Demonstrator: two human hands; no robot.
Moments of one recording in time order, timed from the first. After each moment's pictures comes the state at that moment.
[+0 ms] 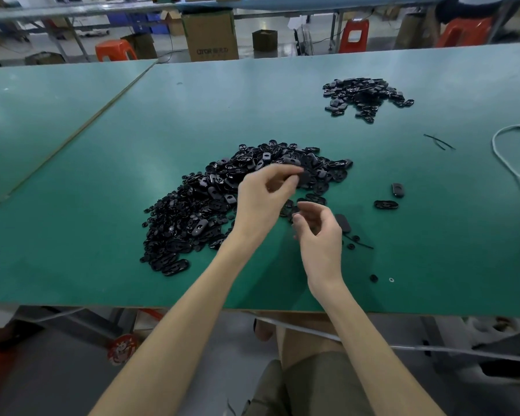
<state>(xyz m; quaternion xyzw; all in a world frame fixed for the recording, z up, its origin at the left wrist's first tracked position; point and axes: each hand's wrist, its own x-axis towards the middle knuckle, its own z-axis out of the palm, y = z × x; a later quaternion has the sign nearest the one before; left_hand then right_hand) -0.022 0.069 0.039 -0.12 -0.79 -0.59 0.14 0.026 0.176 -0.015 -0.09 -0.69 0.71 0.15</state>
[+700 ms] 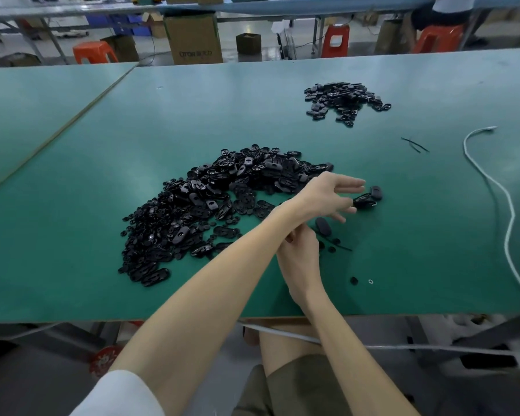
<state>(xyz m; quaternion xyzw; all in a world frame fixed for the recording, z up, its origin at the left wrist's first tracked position) -0.070 0.175 0.040 -0.23 -0.78 -0.53 -0.22 0.028 0.179 -0.014 -0.08 -0.72 0.69 0.09</state>
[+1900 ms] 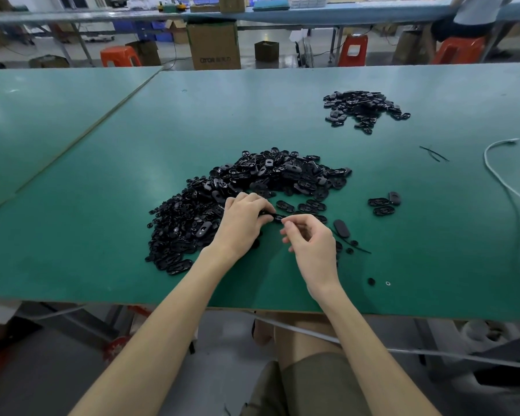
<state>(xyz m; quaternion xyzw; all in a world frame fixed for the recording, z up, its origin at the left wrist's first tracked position) -0.028 0.022 0.000 -0.15 -0.95 -0.24 0.12 0.030 0.174 -0.015 -0.04 -0.74 0.66 0.11</state>
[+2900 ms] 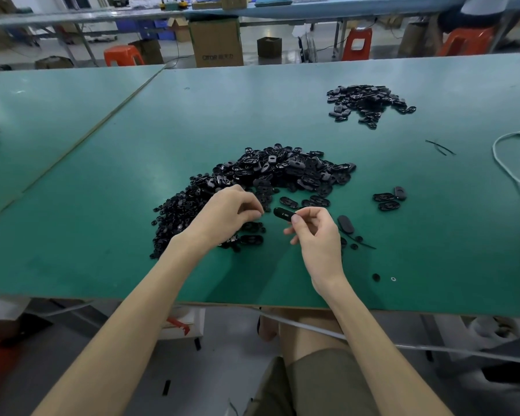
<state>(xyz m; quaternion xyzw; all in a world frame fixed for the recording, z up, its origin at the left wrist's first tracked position) -0.019 -0.016 0.037 -0.16 -0.95 -0.28 0.02 0.026 0.175 -0.017 -0.04 -0.70 0.71 0.11</state>
